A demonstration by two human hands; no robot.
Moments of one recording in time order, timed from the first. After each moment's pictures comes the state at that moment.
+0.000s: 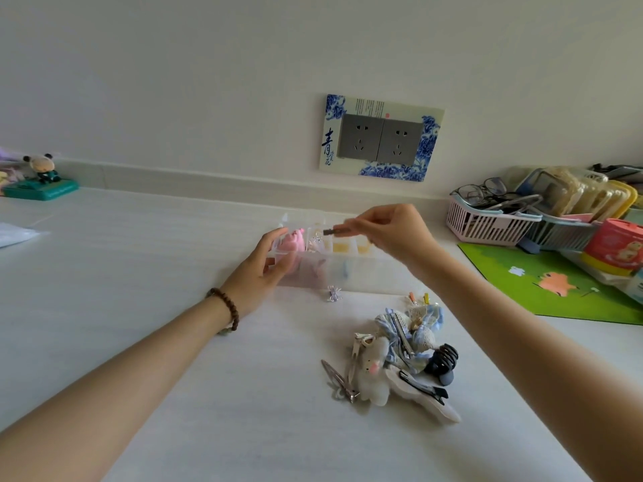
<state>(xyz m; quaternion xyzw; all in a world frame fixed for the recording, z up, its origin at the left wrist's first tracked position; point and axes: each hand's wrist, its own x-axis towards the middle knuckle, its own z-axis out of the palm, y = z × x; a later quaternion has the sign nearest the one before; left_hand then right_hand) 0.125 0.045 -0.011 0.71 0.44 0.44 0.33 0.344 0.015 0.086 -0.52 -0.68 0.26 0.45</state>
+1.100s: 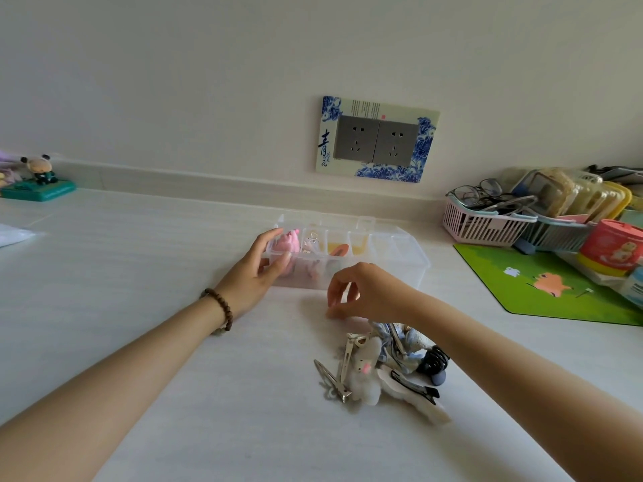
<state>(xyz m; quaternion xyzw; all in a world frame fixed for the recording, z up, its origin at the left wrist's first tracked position) 0.125 0.046 -0.014 0.71 0.44 0.44 0.34 0.343 -0.001 0.038 -0.50 -0.84 0.17 0.15</state>
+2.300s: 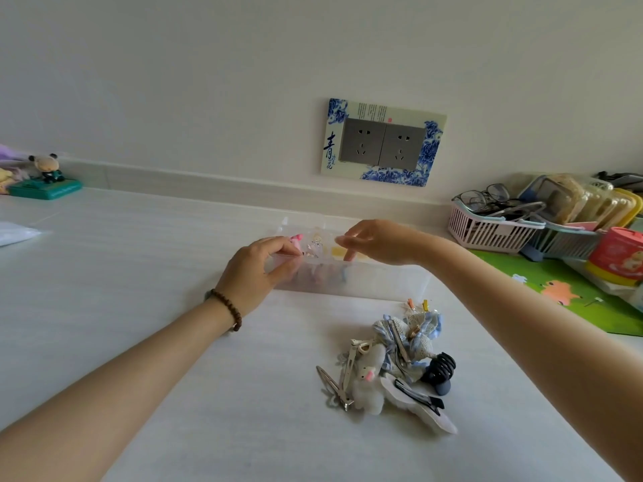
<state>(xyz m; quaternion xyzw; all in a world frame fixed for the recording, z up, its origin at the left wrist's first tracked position) 0.129 0.038 0.005 0.76 0.40 0.49 0.16 0.355 0.052 0.088 -0.56 -0.81 0.13 0.09</state>
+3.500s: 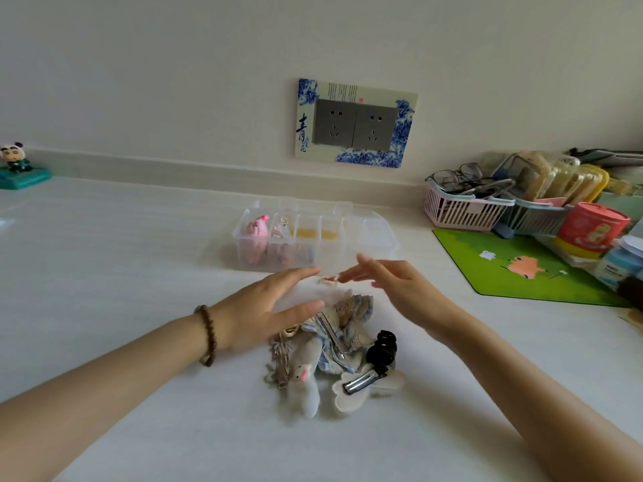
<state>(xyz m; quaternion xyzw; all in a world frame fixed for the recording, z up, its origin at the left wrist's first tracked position) 0.172 -0.030 0.002 0.86 0.39 0.19 0.27 0.404 -0.047 0.033 -0.52 -0.71 0.32 0.34</state>
